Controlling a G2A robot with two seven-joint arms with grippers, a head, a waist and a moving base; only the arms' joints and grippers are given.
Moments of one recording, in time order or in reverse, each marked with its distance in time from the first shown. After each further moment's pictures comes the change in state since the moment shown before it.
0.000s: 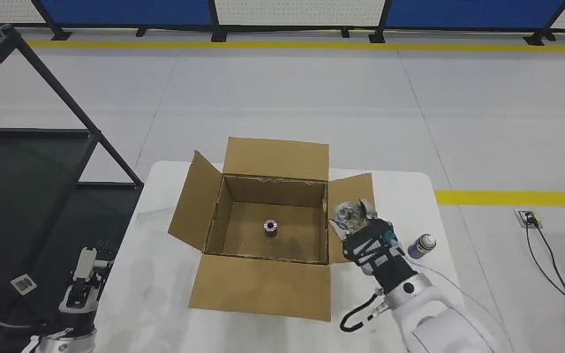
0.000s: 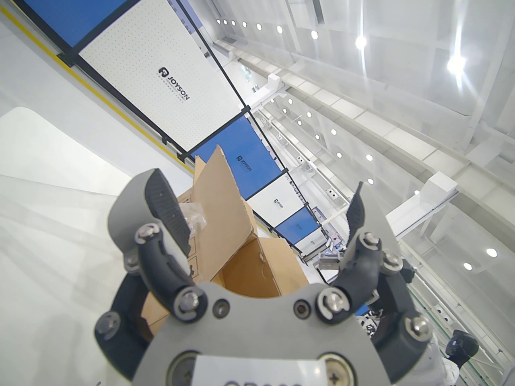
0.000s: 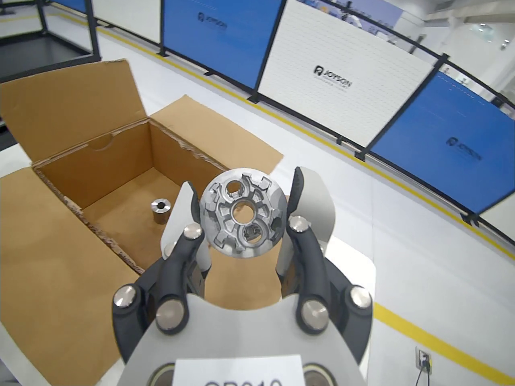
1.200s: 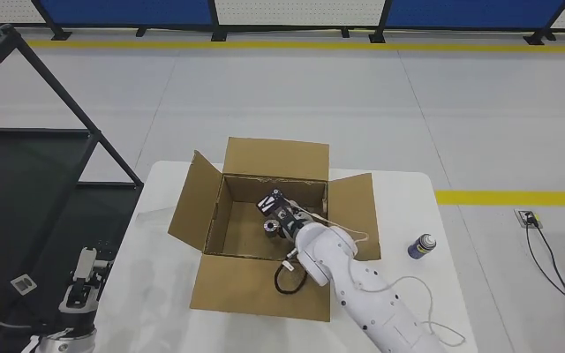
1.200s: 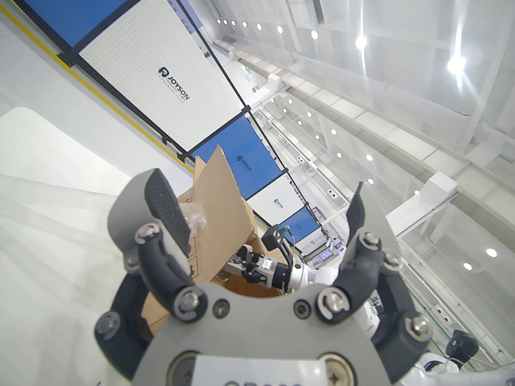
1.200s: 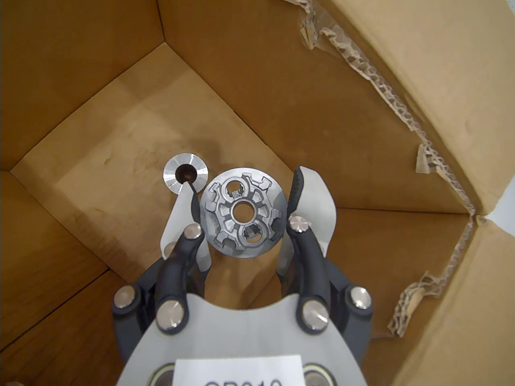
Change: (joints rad) left arm 0.000 0.000 0.000 0.000 0.000 0.000 0.000; right arm 0.635 -0.179 -0.437 0.980 0.189 0.222 0.229
